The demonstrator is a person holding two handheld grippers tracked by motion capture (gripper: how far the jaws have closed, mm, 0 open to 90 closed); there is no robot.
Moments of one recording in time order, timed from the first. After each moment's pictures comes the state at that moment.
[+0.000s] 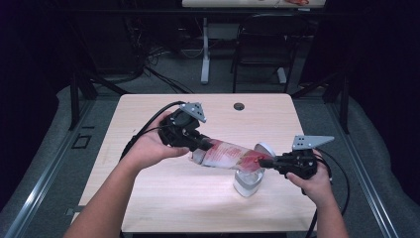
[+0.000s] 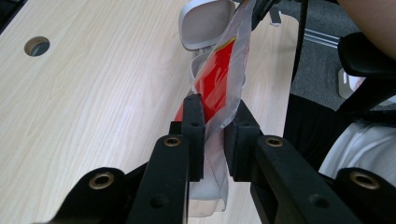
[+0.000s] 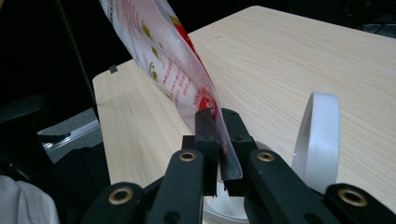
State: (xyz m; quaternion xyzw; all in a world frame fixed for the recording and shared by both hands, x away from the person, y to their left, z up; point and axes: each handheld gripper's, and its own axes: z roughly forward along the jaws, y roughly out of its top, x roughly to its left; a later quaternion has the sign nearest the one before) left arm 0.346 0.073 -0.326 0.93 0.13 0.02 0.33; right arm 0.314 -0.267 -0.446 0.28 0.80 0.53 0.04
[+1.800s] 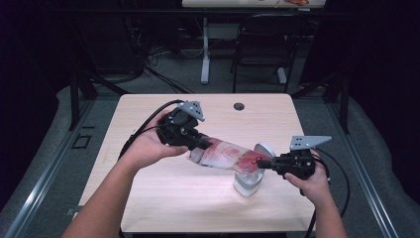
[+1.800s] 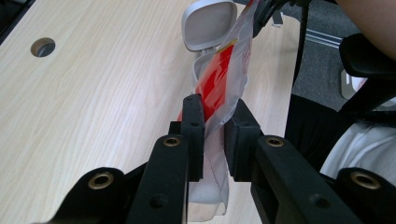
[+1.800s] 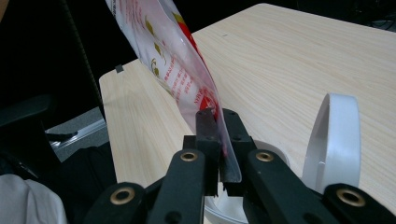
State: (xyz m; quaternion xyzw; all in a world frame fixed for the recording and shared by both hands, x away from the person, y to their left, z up) left arm 0.345 0.075 -0.322 0.93 0.13 0.03 0.33; right arm 0.314 -0.263 -0.447 0.27 0.80 0.53 0.03
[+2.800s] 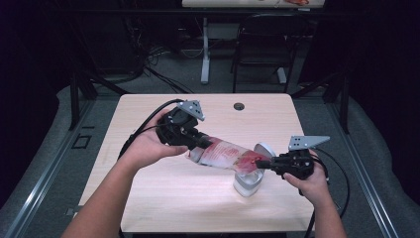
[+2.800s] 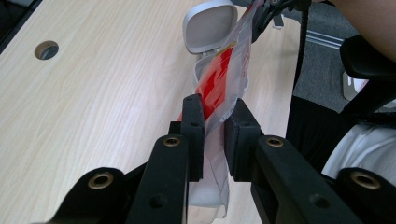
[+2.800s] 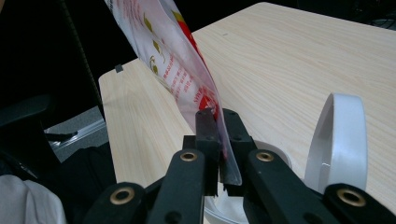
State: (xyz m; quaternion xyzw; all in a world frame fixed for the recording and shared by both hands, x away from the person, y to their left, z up) left arm 0.345 0.075 -0.320 0.93 0.13 0.03 0.33; right arm 0.315 -0.261 -0.448 0.27 0.80 0.53 0.03
